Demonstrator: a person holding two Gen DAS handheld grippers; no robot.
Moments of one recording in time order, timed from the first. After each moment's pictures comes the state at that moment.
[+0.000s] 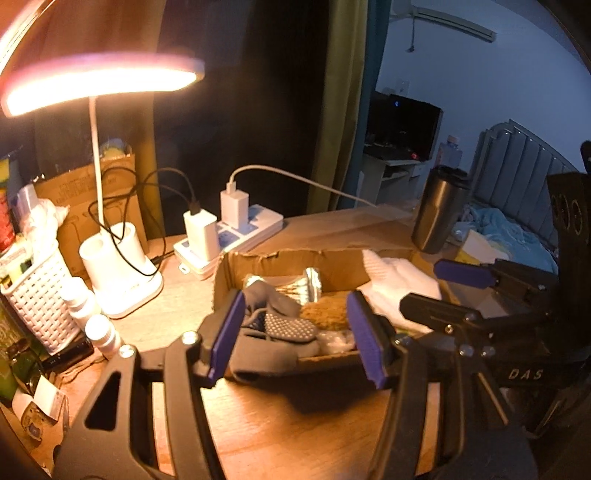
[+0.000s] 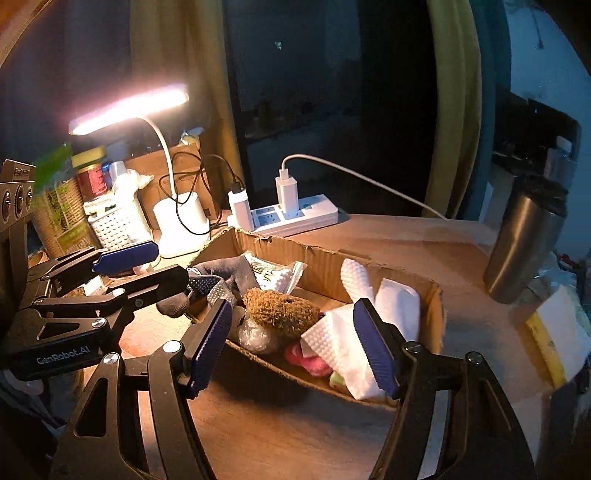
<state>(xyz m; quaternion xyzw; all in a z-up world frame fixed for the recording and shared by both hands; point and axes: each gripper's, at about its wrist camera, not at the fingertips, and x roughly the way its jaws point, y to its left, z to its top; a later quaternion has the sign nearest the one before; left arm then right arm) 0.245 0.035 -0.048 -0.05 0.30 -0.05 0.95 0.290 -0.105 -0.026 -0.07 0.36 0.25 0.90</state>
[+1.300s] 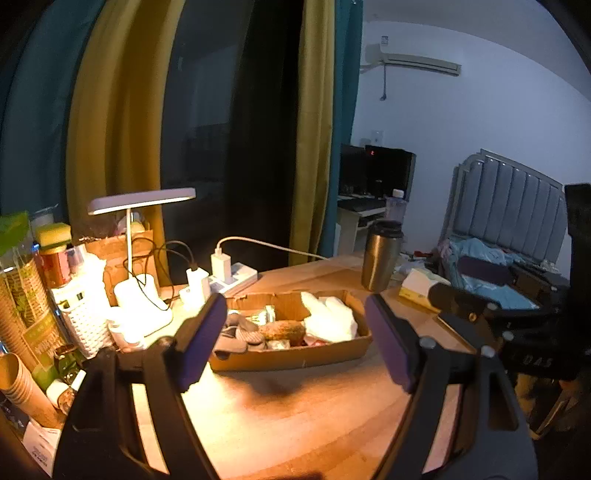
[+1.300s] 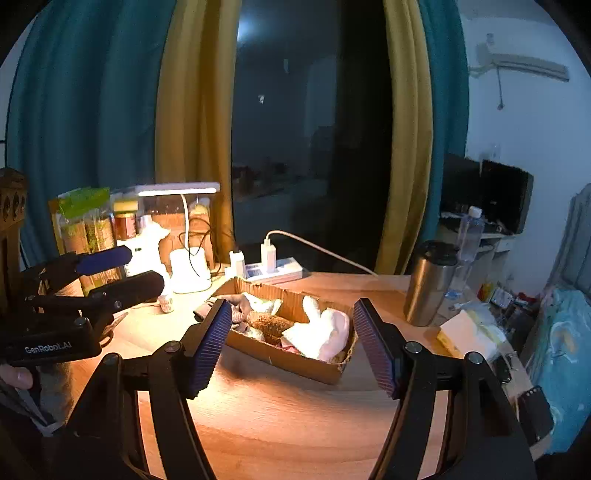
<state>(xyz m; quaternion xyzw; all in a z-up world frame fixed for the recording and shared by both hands) 0.111 -0.007 0.044 -0.04 0.19 -0.06 0.98 0.146 -0.154 0.079 -0.09 0.23 0.20 0.95</state>
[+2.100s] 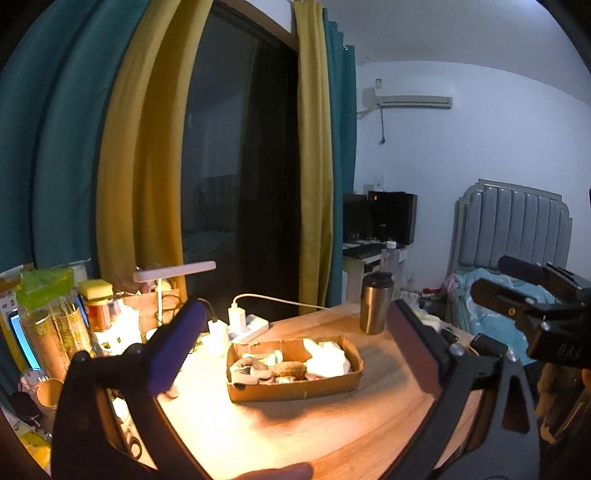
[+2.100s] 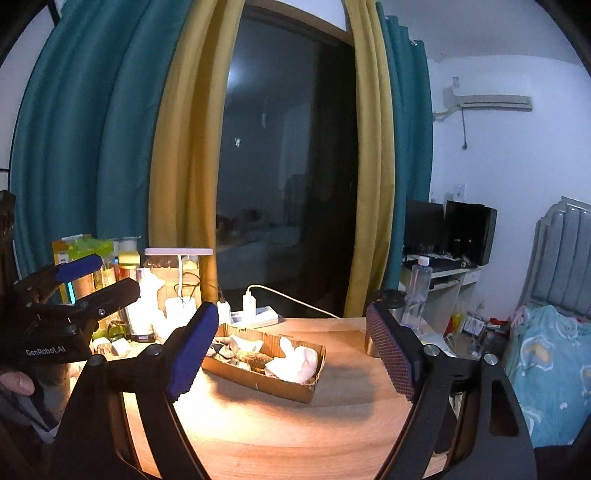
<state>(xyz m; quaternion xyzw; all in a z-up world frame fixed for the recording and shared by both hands) 0.032 -0.019 0.106 -0.02 0.09 -0.03 0.99 0.061 -0.180 0.145 -0.07 0.13 0.15 0.98</state>
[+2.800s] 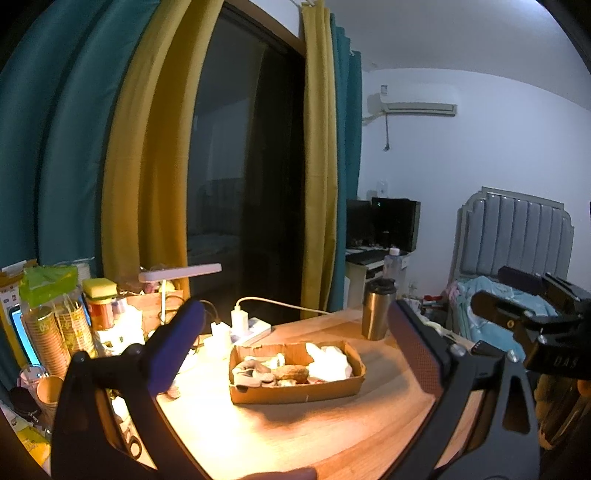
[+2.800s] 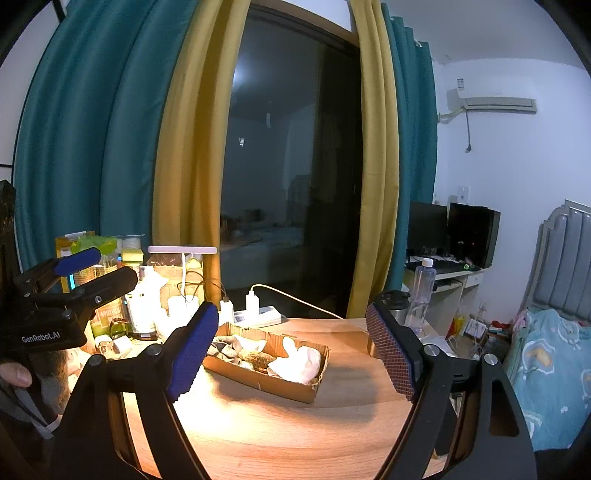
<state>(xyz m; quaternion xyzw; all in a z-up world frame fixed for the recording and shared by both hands) 0.027 -0.014 0.109 -0.03 0.09 -0.02 1.00 0.060 -0.175 0.143 -0.08 0.13 0.16 0.97</state>
